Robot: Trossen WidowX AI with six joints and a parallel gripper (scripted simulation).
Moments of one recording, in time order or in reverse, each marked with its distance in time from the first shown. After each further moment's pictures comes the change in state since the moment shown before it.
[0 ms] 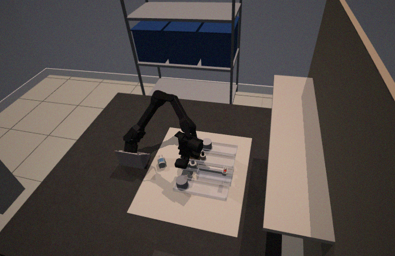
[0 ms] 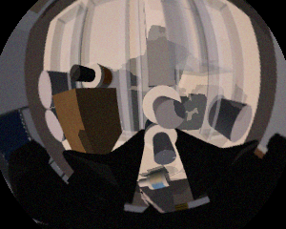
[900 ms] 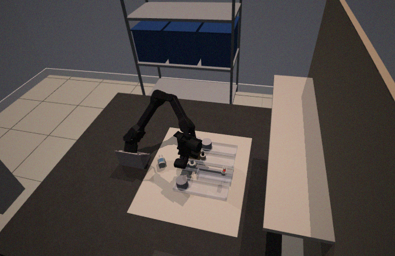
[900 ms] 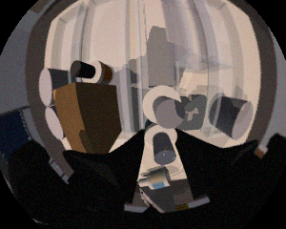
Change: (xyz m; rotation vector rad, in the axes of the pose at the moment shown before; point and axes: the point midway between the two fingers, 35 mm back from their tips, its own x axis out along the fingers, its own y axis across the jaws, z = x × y) arm 0.000 0.000 -0.005 0.003 -0.006 0.005
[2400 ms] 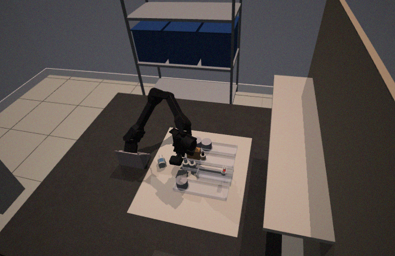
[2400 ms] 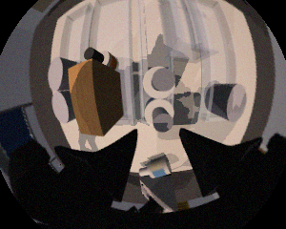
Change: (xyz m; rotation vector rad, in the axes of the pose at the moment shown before) arm -0.019 -0.001 -0.022 0.001 0.004 0.008
